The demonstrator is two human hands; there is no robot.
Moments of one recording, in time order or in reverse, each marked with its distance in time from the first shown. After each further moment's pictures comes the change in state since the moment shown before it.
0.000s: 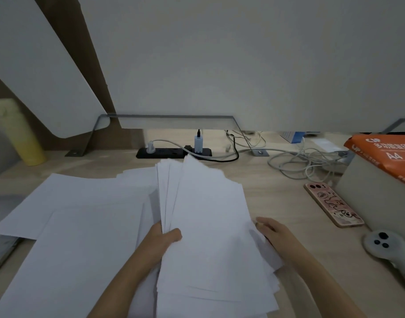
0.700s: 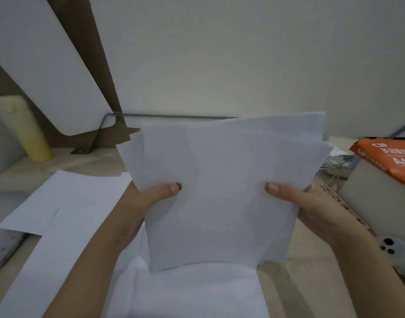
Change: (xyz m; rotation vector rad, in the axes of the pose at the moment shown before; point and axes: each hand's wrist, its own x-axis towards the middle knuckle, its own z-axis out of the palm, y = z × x) left_hand -0.045 0.094 -0.018 -0.243 0.011 0.437; right_hand -0.057 -0.120 -0.044 0.554 -0.317 -0.413
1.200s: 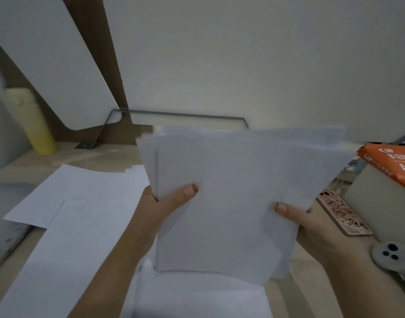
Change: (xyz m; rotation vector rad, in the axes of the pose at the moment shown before) left_hand -0.012 -0.013 0.008 -0.036 -0.005 0.039; right_hand -0.006 0.037 0.002 0.113 0.064 0.062
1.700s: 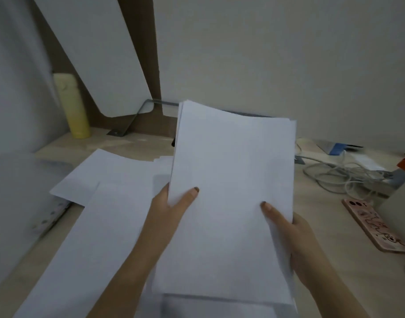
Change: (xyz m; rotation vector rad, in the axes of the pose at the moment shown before) left_hand -0.012 -0.027 -0.039 0.238 0.316 -0.118; right_hand 0.010 0.049 0.056 -0.184 0.318 0.174
